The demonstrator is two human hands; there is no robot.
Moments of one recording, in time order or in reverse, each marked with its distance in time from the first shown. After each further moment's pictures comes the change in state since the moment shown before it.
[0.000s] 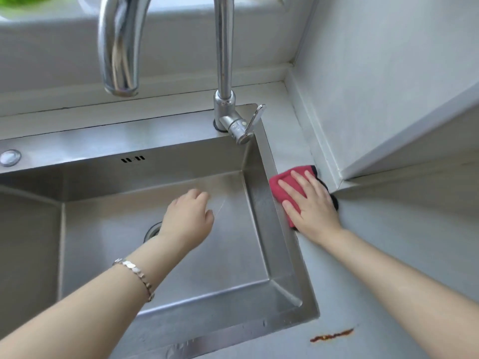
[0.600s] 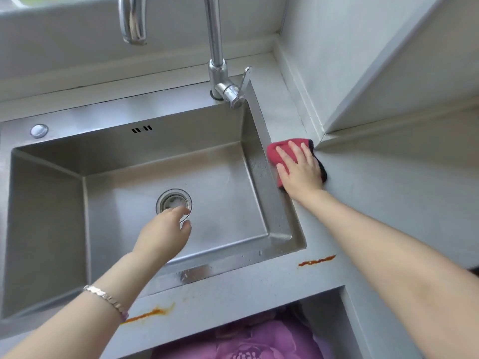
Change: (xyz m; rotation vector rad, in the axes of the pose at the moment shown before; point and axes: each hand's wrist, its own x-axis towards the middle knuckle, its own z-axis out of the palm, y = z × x) left_hand -0.122 -0.026 0.014 -0.109 -0.071 -0.190; right_hand -0.036 -0.025 -0.005 0.063 -0.093 0.223
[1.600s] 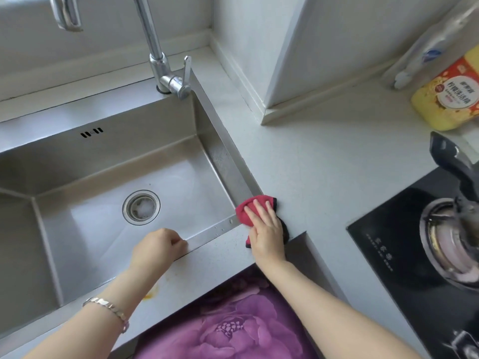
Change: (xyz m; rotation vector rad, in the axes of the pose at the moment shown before) left_hand -0.045 -0.004 0.040 0.061 -0.172 0.100; right_hand -0.199 -0.044 0.052 0.407 0.167 0.180
